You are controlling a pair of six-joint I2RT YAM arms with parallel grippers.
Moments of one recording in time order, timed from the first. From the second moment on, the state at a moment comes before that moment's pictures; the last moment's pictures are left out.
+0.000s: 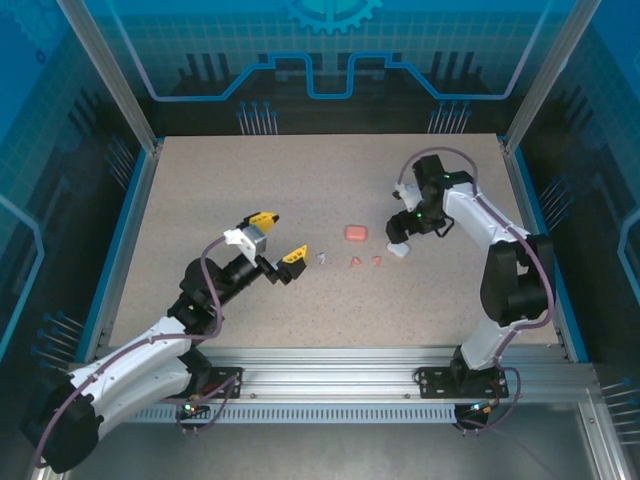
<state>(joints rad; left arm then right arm) -0.59 0.81 0.35 0.63 0.18 -0.07 0.22 1.72 1.38 -0.98 -0.11 -0.20</state>
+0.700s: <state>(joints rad) -0.59 0.73 0.35 0.53 0.15 -0.07 0.42 2.20 1.89 -1.22 0.00 -0.56</state>
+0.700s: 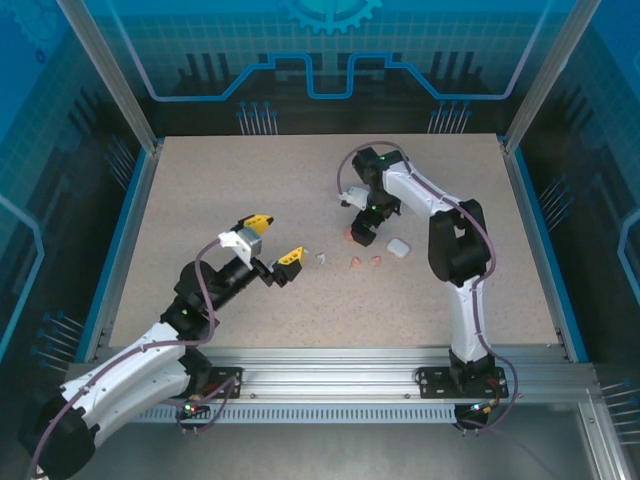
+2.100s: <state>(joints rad) -0.59 0.76 0.35 0.47 0.14 -0.05 0.51 2.40 2.03 -1.23 0.06 -0.68</state>
